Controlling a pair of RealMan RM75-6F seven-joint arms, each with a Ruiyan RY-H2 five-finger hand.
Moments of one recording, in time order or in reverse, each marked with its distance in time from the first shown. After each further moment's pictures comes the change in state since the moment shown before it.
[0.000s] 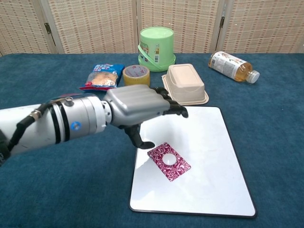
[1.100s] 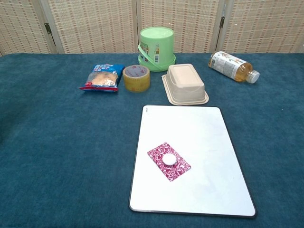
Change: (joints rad) left arm 0.600 0.451 0.088 -0.175 -0.071 0.613 -0.286; right arm 0.043 0.007 -0.003 0.072 -0.015 -0.064 0.151
